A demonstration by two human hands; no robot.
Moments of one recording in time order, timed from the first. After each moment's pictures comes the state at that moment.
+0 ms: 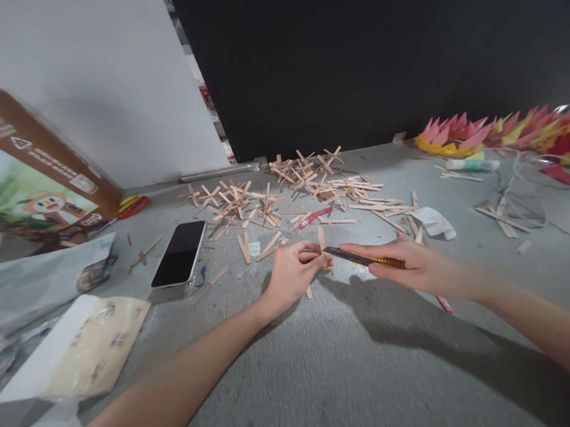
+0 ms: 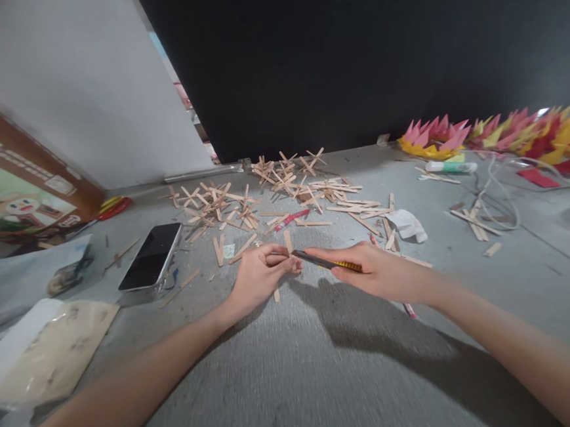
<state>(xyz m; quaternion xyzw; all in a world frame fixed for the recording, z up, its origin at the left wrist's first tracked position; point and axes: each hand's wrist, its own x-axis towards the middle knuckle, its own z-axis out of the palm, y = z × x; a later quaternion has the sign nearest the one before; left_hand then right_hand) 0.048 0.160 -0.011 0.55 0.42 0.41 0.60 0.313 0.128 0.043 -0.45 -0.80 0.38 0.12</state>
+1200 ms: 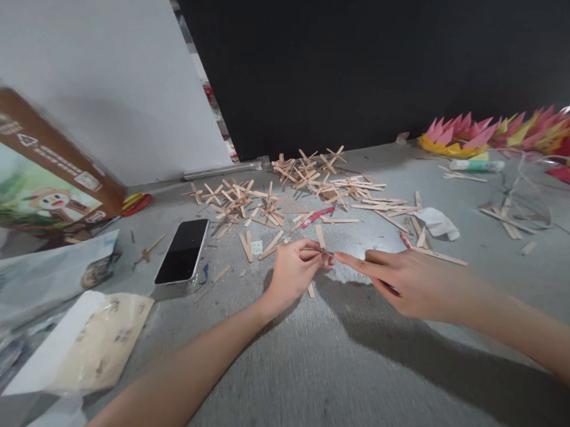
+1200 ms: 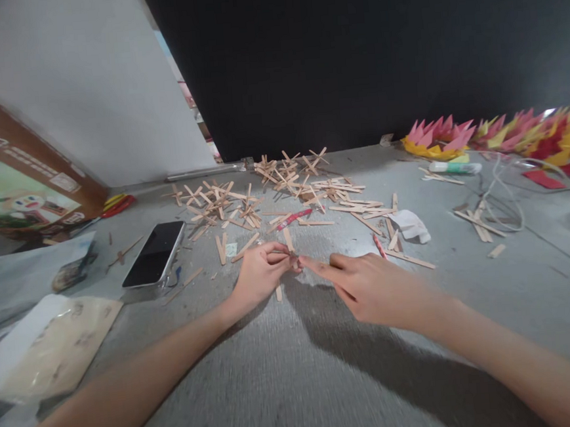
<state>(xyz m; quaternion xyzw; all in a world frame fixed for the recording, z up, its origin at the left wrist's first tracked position) 0.047 0.163 -0.011 0.56 0.42 0.41 0.59 0.289 0.104 0.043 -0.38 -0.92 -0.04 0.03</state>
